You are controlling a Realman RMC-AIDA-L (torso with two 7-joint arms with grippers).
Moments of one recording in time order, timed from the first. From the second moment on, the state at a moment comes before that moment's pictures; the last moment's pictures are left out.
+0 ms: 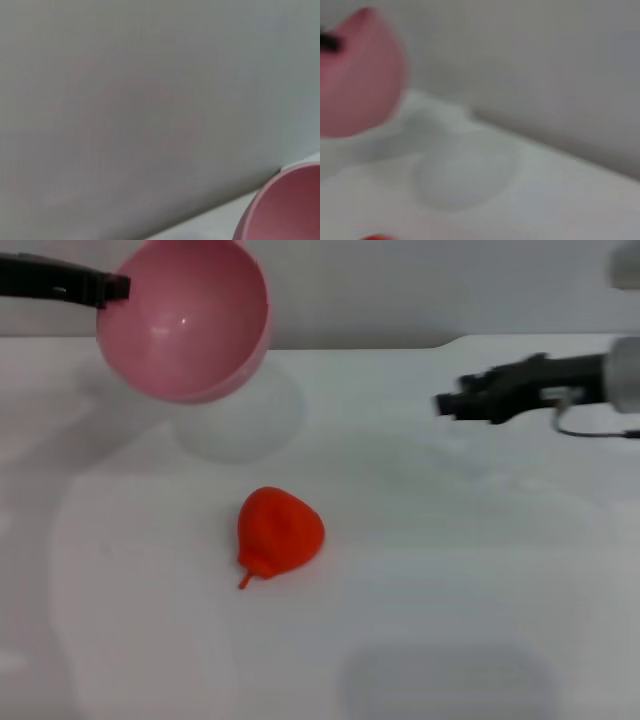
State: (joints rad) left arm -0.64 -1.95 0.94 1.15 2.28 1.22 -2.34; right arm 0.63 2.01 -1.11 -0.91 -2.07 -1.15 2.03
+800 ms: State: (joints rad) left arm -0.64 -1.97 0.95 1.14 2.34 1.28 -2.35; right arm 0.98 2.08 -1.34 -0.83 -2.21 -1.35 2.09
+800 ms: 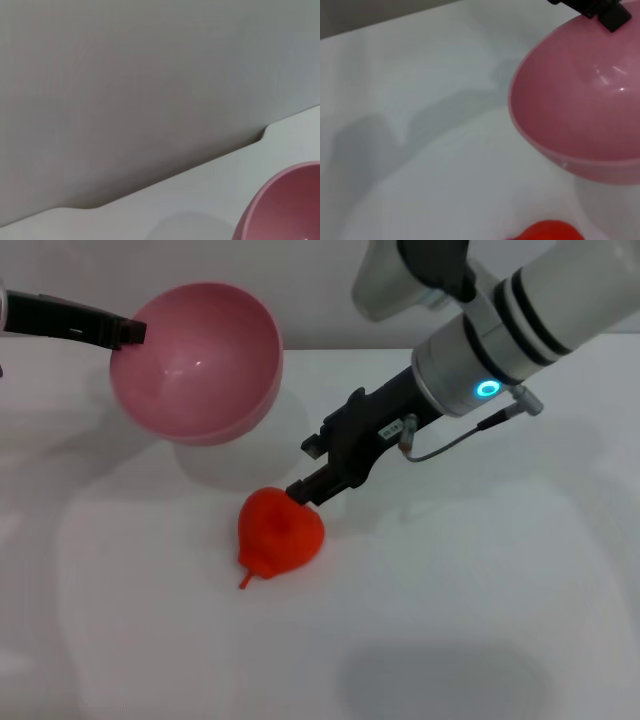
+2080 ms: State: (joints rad) left arm -0.64 -1.97 0.95 1.14 2.36 1.33 -2.36; right arm 0.92 2.09 -1.65 -0.70 -2.02 -1.00 2.11
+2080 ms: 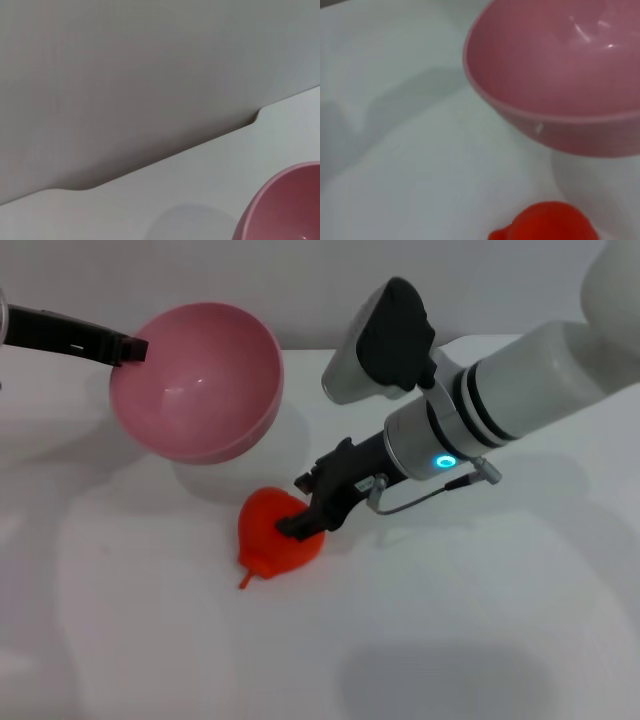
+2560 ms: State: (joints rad) left arm -0.65 -1.99 0.96 1.15 2.36 1.34 -2.36; right arm 0.89 2.09 -1.70 -0.70 -2.00 -0.96 2.11
